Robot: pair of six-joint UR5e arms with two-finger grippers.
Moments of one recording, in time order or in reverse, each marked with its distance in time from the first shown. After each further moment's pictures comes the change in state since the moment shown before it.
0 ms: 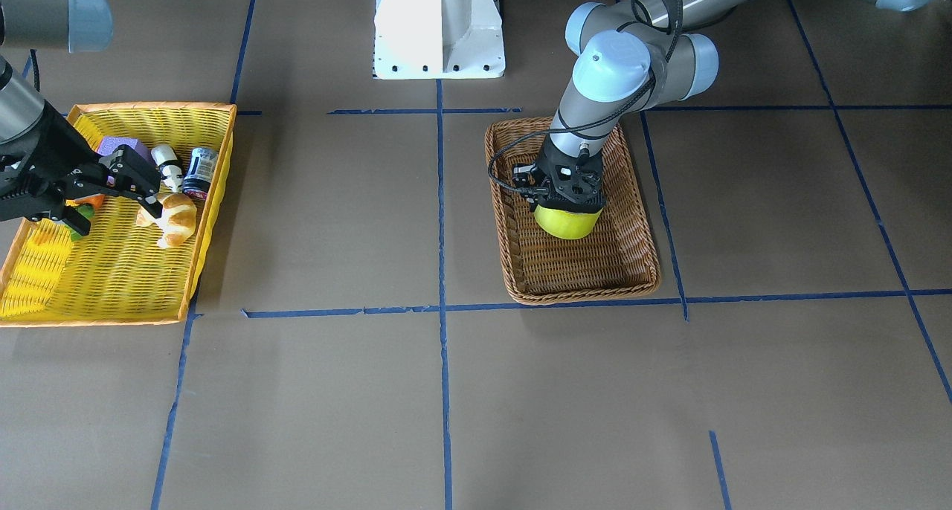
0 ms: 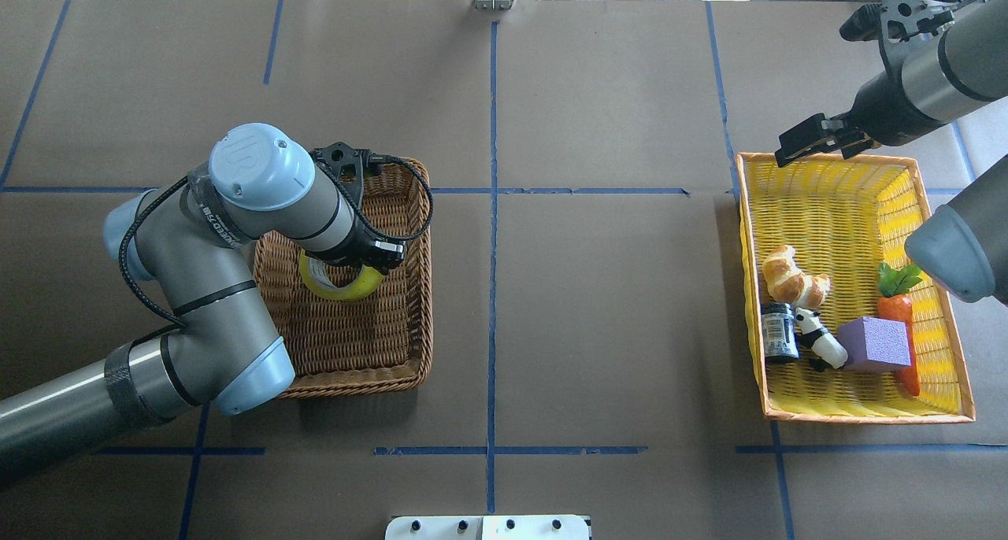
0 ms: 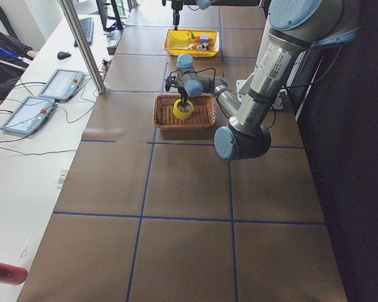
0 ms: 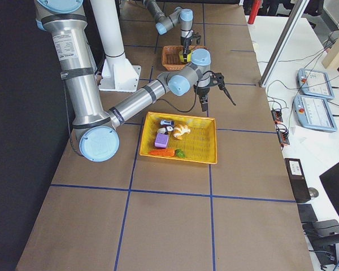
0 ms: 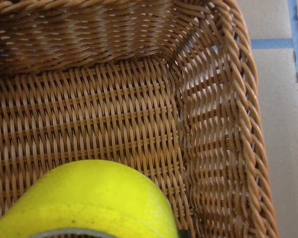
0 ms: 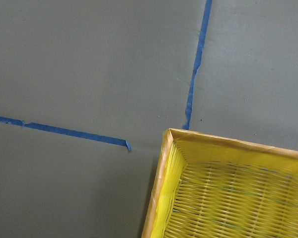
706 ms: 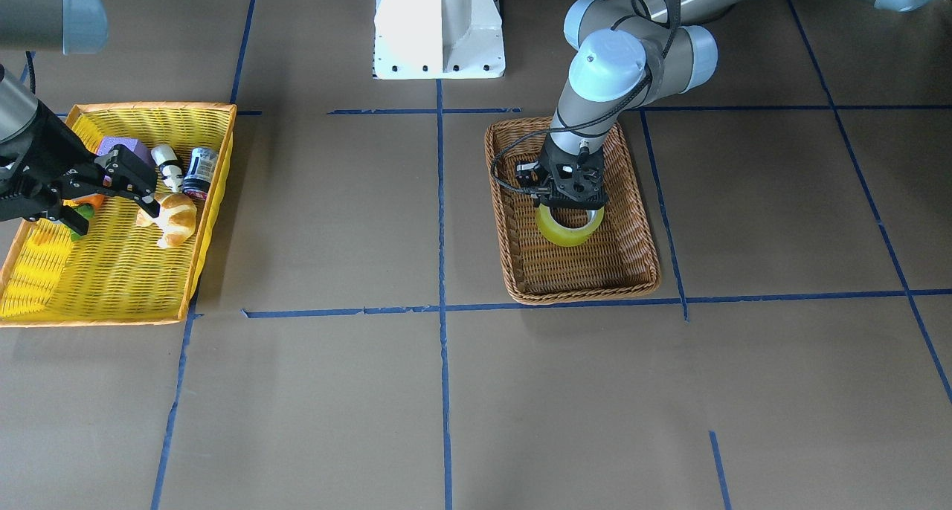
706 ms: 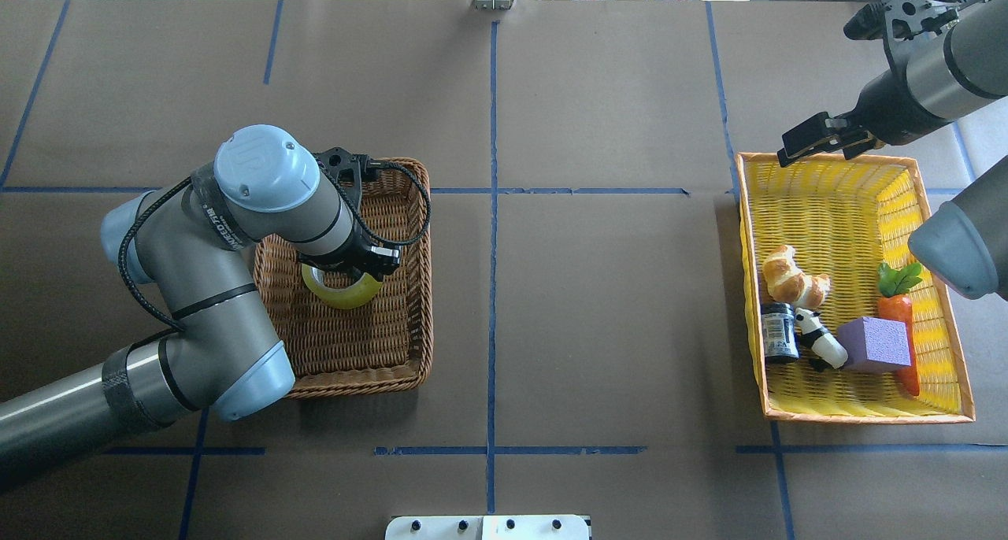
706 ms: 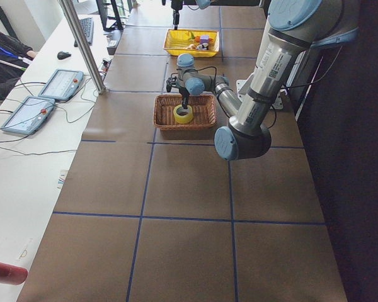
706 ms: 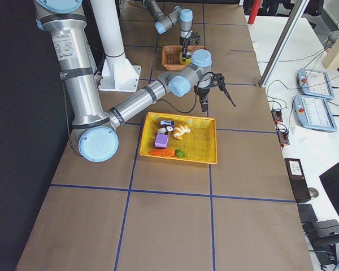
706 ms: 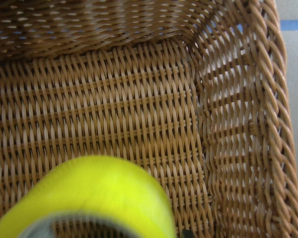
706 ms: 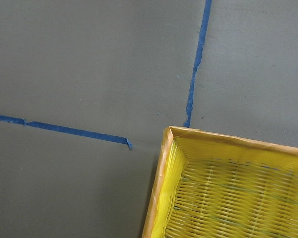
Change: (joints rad) left arm 0.006 -0.001 -0.023 0.083 0.008 -0.004; right arm 0.007 -0.002 -0.005 0.003 0.022 0.001
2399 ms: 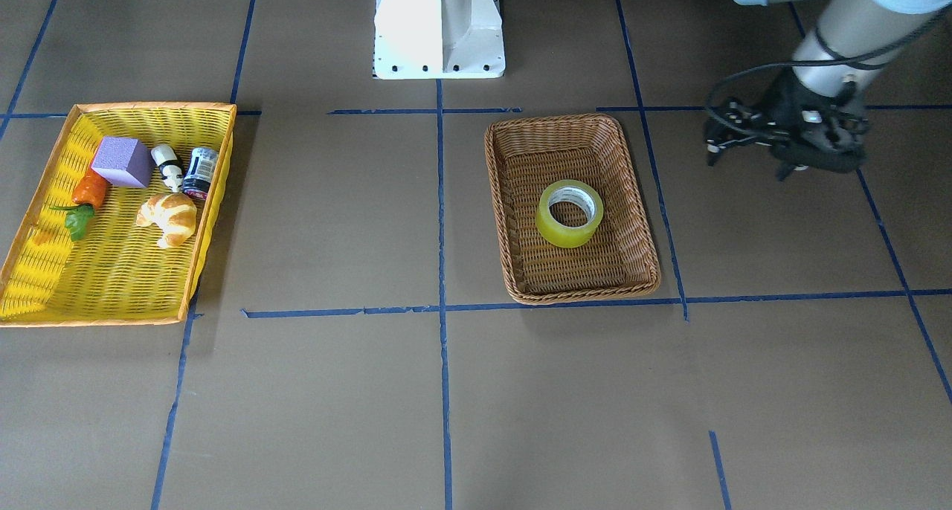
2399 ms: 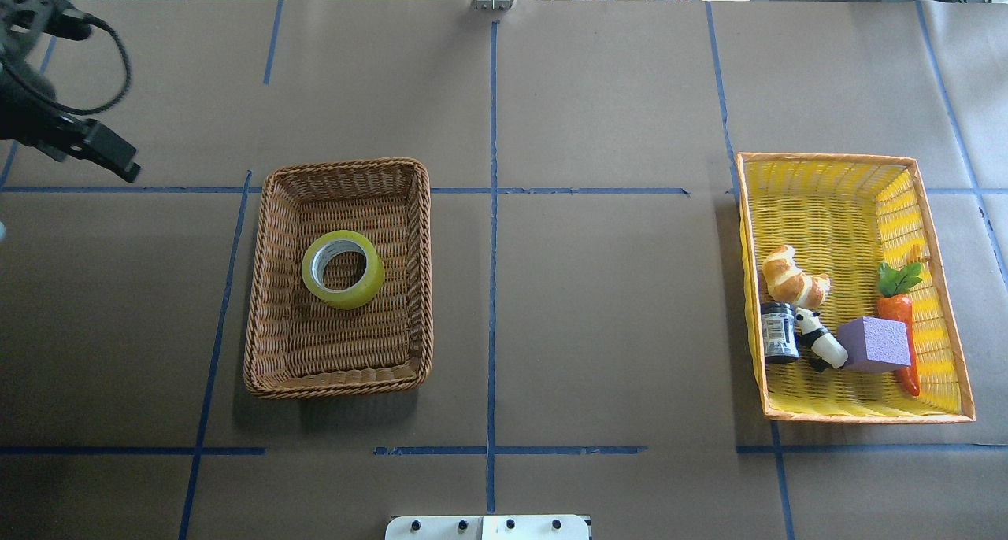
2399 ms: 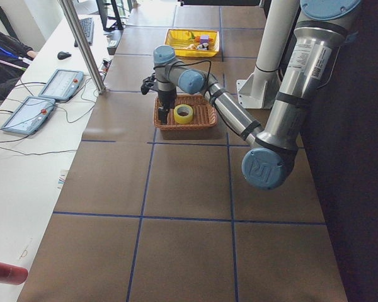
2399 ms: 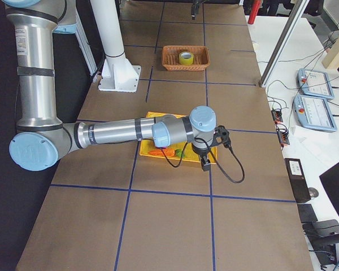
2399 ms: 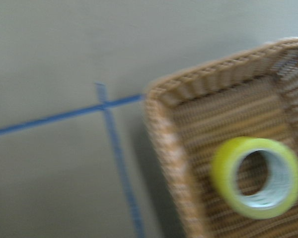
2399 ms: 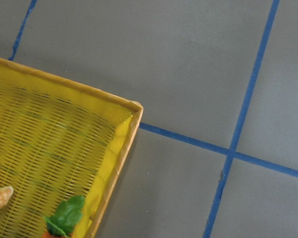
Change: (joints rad) left arm -0.544 0.288 -0.290 0.349 -0.290 0.778; right arm 0.476 -0.252 -0.215 -0.019 0.208 -0.763
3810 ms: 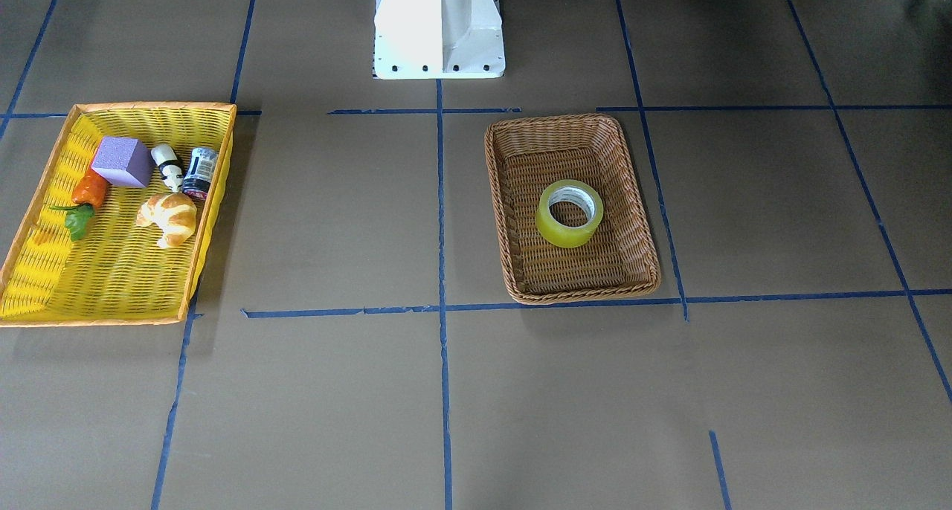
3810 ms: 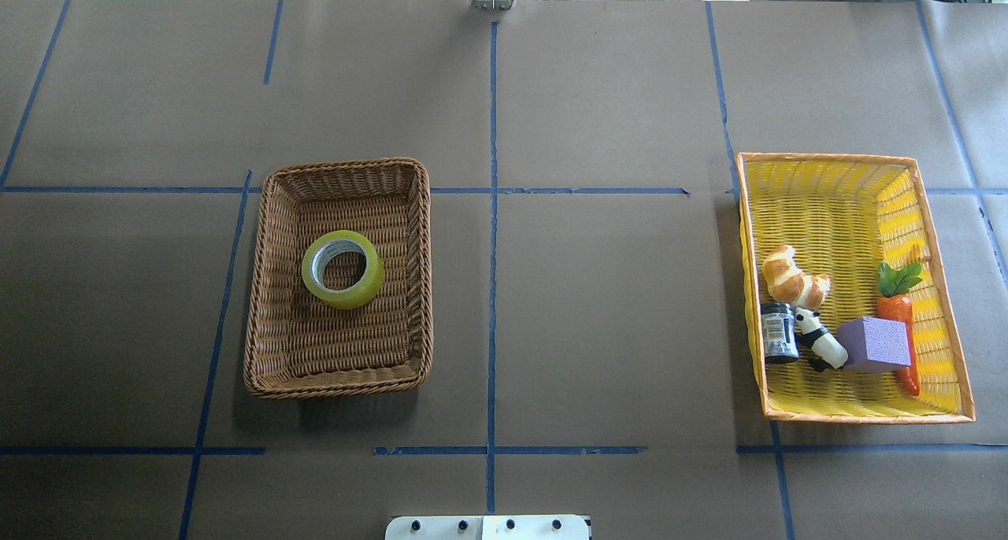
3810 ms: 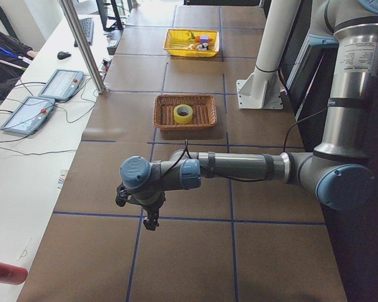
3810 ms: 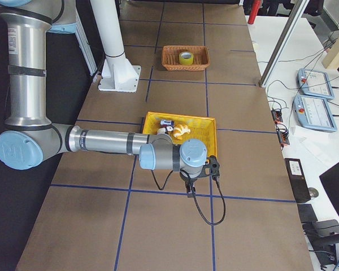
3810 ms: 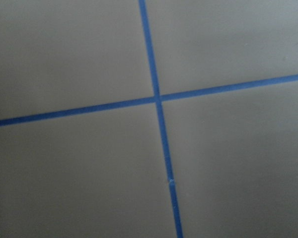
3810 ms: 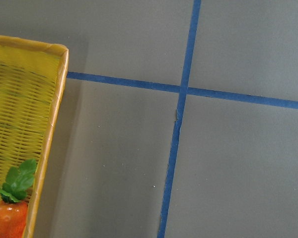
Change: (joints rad) left arm -0.458 0.201 0.472 -0.093 -0.129 0.574; right arm 0.051 -0.037 -0.095 -0.049 0.026 -0.020
